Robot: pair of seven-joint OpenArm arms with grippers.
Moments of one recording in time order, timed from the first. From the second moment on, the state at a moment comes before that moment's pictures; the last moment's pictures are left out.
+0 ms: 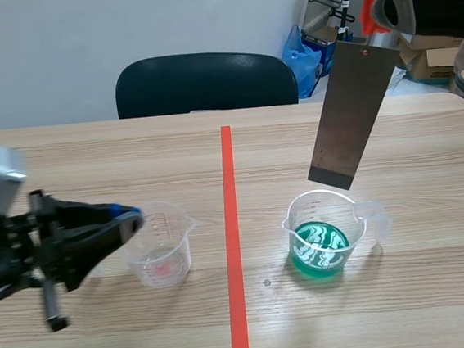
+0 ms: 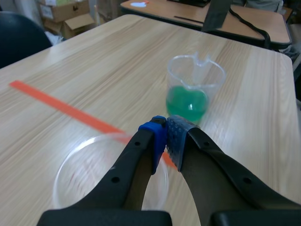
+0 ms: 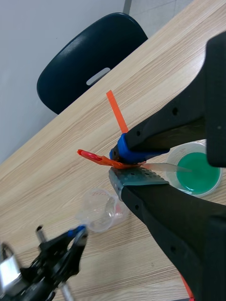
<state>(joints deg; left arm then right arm) 5.9 -45.4 24.6 80.6 -16.0 -45.1 -33.4 -16.3 51.9 17.6 122.2 57.6 45.3 -25.9</state>
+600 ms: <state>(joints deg) 73.5 -51.8 -34.3 86.8 -9.2 -40.3 -63.9 -16.3 51.9 17.6 122.2 57.6 45.4 -25.9</state>
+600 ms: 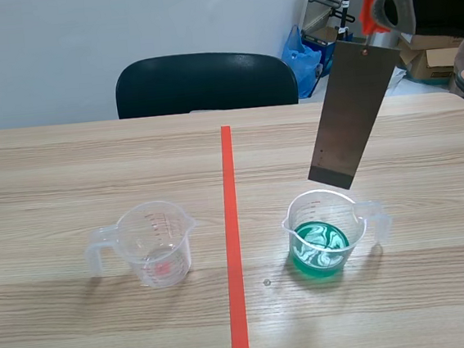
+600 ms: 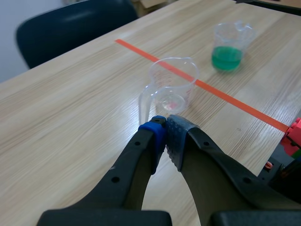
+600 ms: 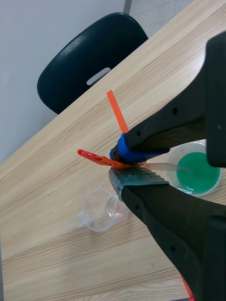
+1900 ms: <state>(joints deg) 80.4 -29.3 -48.3 86.5 2.4 -29.8 -75.7 -16.3 51.9 17.6 122.2 57.6 45.3 -25.9</state>
